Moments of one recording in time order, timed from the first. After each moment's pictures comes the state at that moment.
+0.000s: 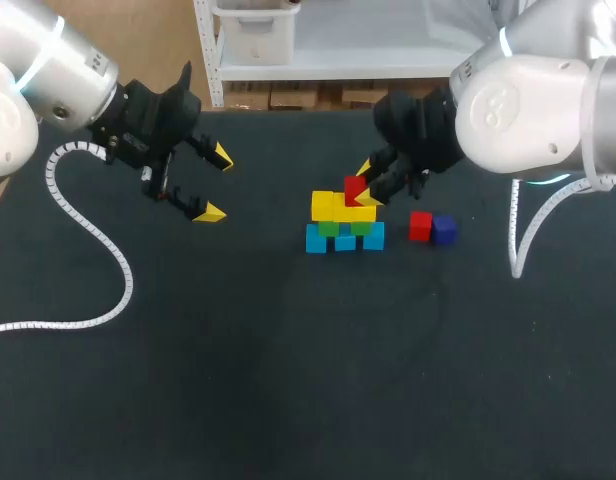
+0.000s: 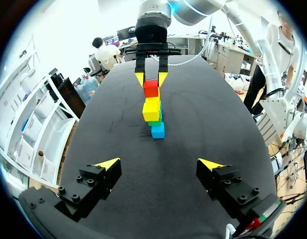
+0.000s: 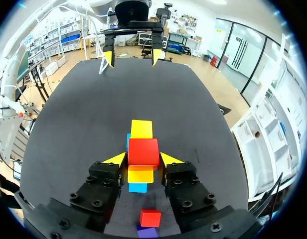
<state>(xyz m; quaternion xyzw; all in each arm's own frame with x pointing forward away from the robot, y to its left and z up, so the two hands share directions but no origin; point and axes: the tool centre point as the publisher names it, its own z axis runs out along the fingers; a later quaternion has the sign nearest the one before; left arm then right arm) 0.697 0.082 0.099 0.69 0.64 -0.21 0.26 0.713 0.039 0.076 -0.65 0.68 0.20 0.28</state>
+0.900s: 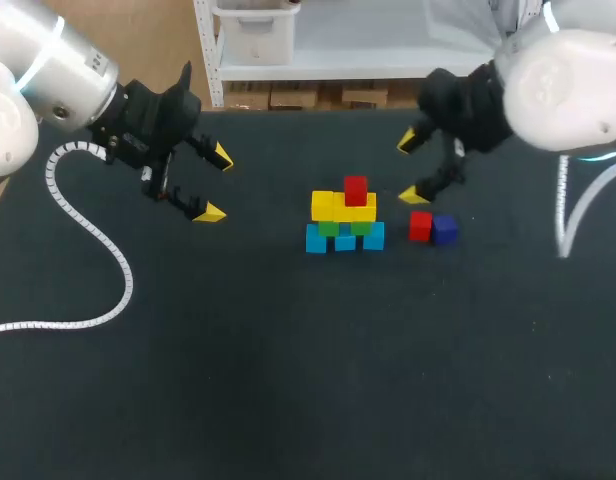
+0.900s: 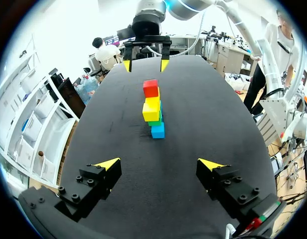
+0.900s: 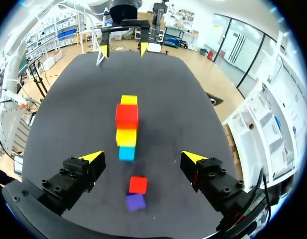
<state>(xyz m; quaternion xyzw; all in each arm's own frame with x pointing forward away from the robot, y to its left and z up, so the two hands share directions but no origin) 0.697 0.082 0.099 0.69 0.64 -0.21 0.26 0.725 -0.029 0.090 -0.65 0.70 0.17 0.26</state>
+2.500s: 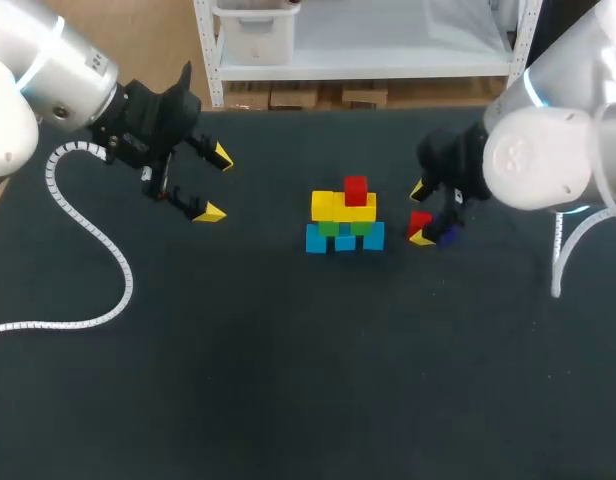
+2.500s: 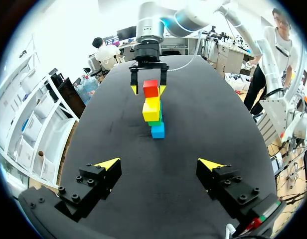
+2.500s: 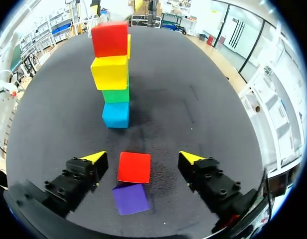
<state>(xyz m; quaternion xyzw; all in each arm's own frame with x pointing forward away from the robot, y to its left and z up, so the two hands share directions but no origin) 0.697 0.082 0.099 0.69 0.64 -0.21 0.26 0.734 -0.051 -0.010 -0.64 0.72 0.15 0.21</state>
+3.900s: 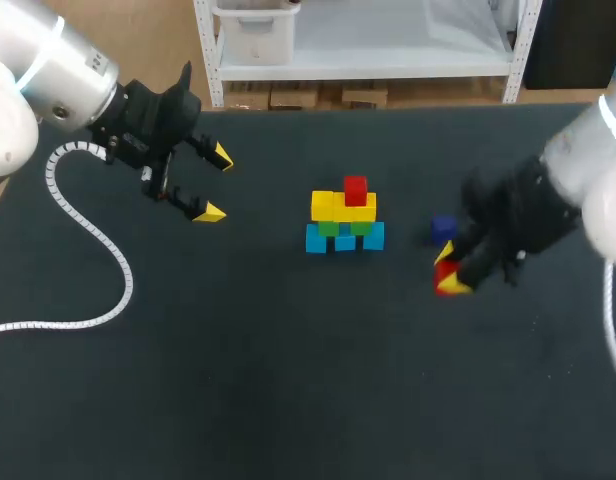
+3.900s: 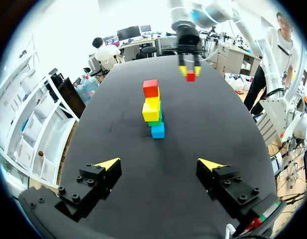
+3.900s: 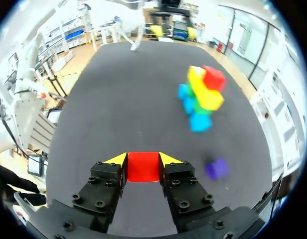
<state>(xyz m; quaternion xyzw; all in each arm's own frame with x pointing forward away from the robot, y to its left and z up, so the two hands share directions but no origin) 0.697 0.082 0.099 0.69 0.64 -0.21 0.26 0.569 -0.050 0.048 -0.66 0.69 0.21 0.21</state>
